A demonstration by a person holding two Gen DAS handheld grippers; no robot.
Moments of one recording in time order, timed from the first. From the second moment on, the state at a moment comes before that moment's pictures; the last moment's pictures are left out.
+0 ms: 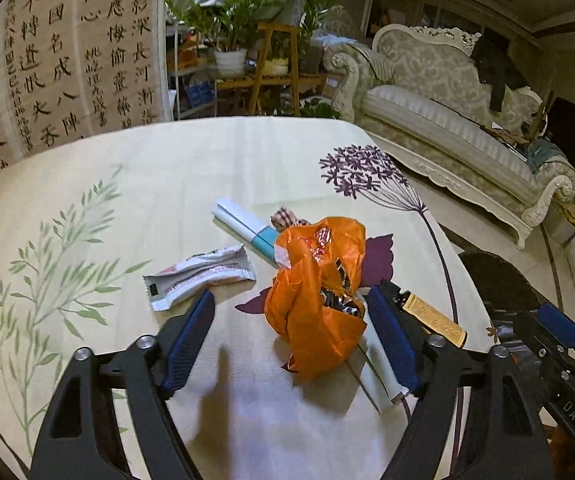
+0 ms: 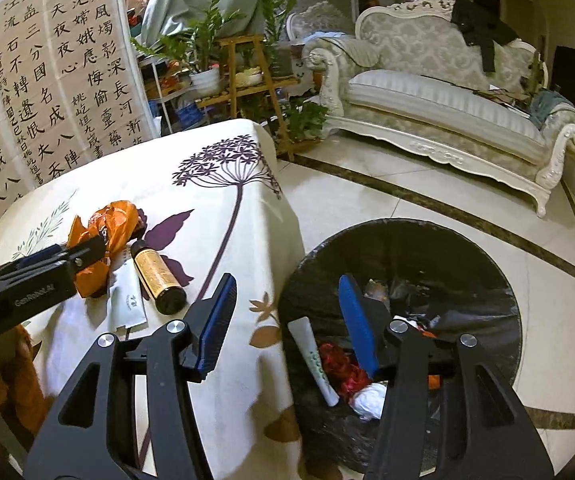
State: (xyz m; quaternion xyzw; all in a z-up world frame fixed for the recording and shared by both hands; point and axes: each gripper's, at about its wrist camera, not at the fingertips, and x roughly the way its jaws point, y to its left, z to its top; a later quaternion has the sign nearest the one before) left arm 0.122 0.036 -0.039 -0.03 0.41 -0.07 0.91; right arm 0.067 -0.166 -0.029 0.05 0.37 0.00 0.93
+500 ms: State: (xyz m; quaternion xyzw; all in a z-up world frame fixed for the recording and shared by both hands) left arm 0.098 0.044 -0.021 -0.03 0.38 -0.10 0.92; right arm 0.076 -0.139 -0.026 0.03 0.37 0.03 0.93
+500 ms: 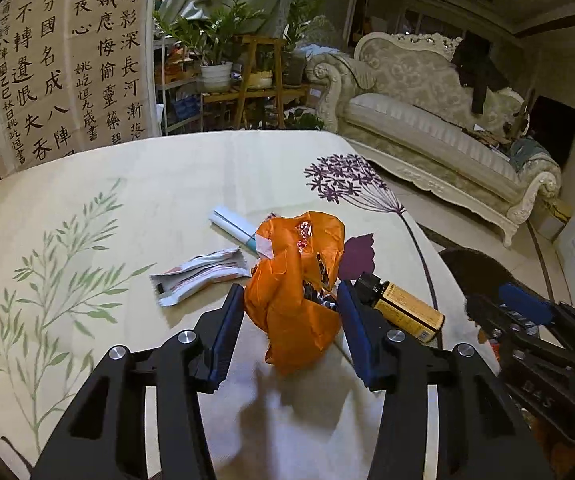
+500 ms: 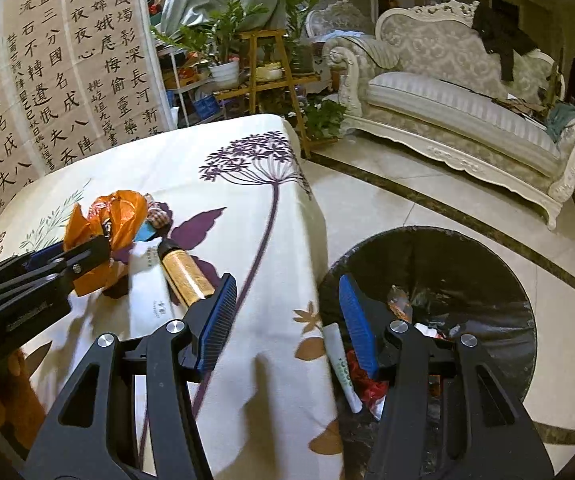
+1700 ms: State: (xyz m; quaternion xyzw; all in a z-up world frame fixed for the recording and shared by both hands) left arm 0.066 0.145 -0.025 -0.08 0.38 -0.01 0.92; right arm 0.108 -0.064 -0.041 -0.02 0.42 0.09 0.90
